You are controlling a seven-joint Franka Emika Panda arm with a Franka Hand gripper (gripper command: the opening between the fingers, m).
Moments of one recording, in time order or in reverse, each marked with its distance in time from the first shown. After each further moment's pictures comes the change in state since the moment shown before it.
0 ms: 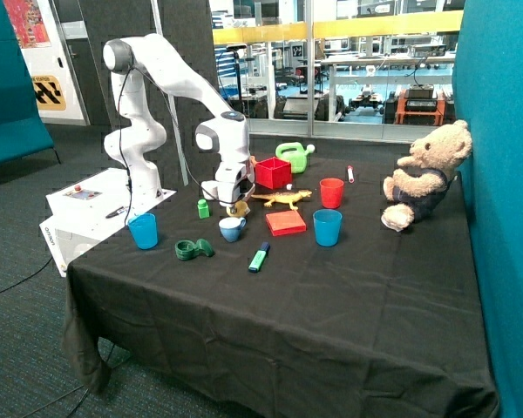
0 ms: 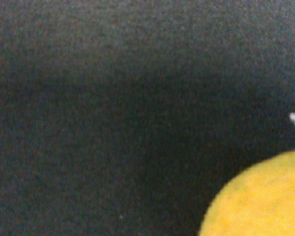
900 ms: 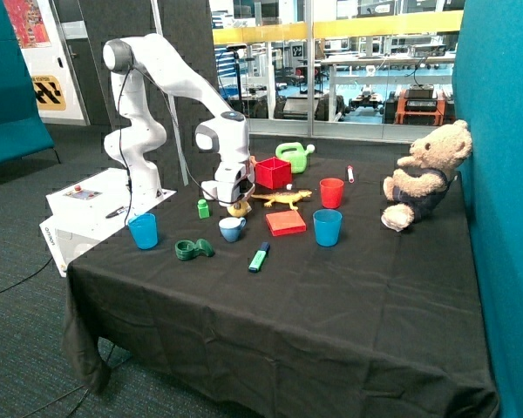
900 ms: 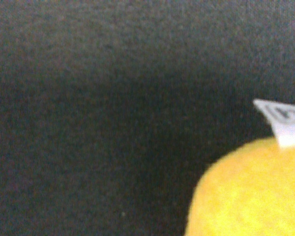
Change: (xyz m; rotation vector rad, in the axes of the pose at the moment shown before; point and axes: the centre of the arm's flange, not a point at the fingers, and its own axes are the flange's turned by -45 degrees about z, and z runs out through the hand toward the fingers) arm -0.001 -0.001 -0.003 -0.002 0.002 0.008
